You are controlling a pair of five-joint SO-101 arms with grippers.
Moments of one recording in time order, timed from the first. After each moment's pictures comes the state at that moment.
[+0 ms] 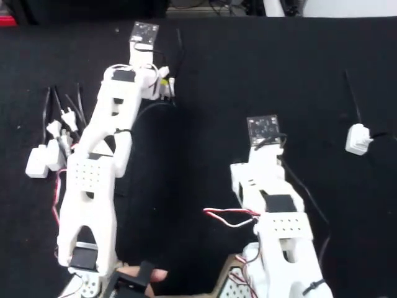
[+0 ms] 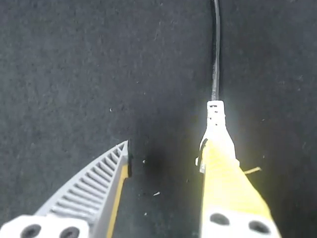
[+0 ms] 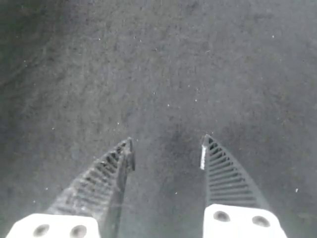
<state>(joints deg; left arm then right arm) 2.6 49.9 -40.0 49.3 -6.7 -1.8 -55.6 80.7 34.3 4.0</state>
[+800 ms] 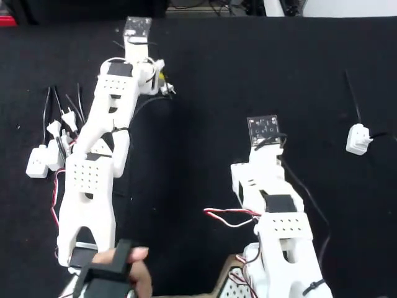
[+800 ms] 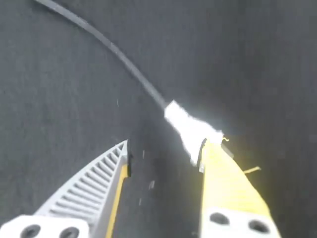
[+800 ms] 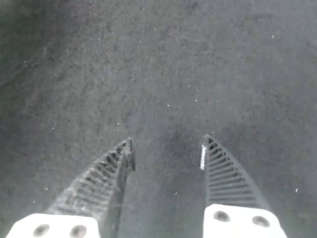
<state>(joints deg) 2.5 47.9 -44.4 55.3 -0.1 -1.8 -55.6 80.7 34.3 4.0</state>
